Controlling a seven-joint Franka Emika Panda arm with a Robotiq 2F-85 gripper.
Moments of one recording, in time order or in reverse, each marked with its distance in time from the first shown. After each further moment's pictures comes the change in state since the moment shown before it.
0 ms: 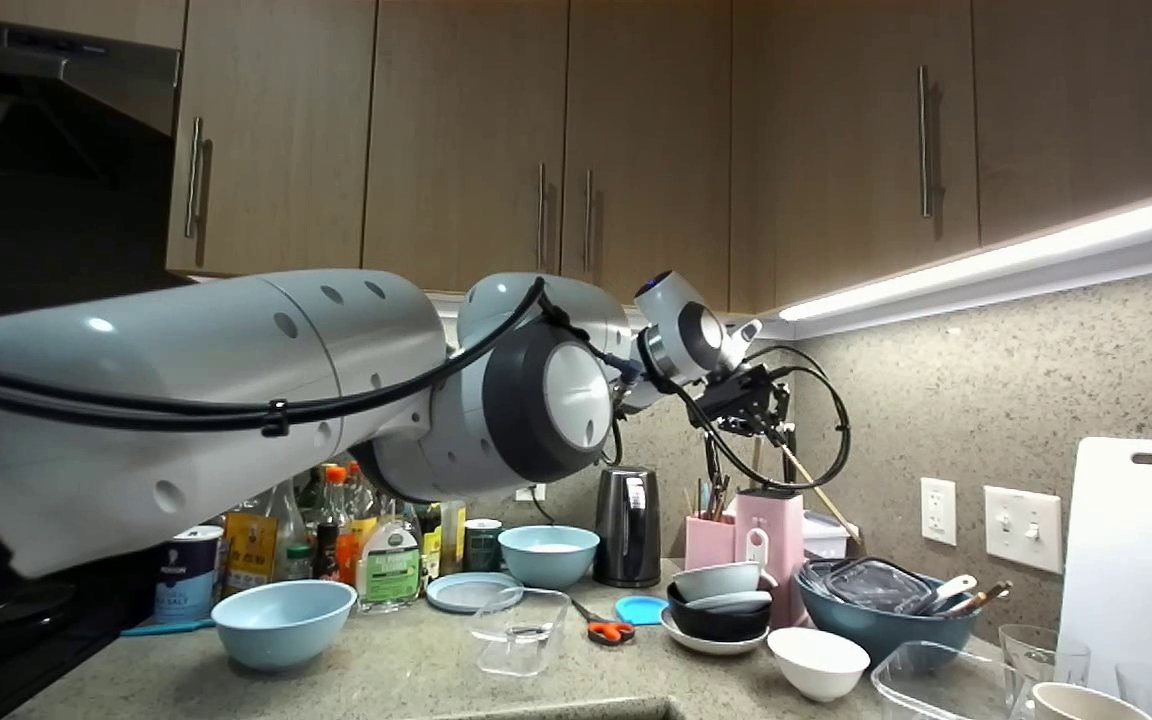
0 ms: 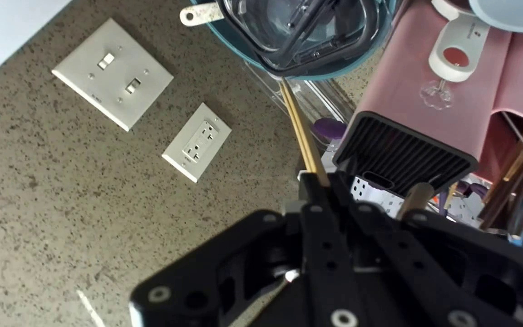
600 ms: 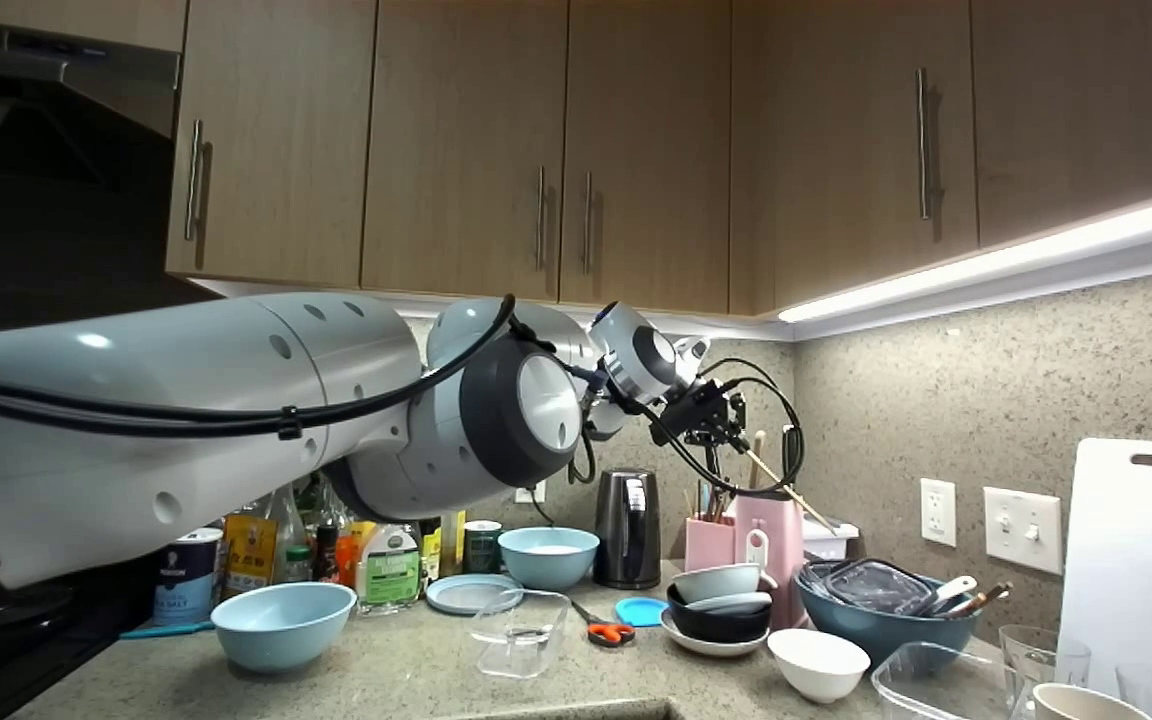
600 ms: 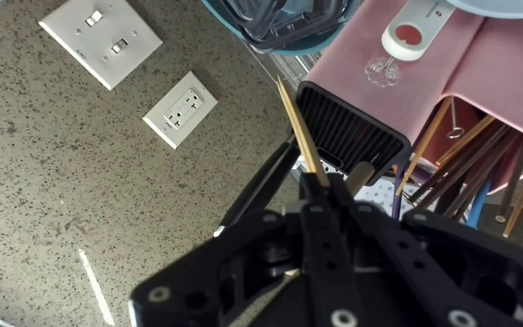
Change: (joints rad) arm 0.101 0.040 -0.092 0.000 -0.096 0.029 0.104
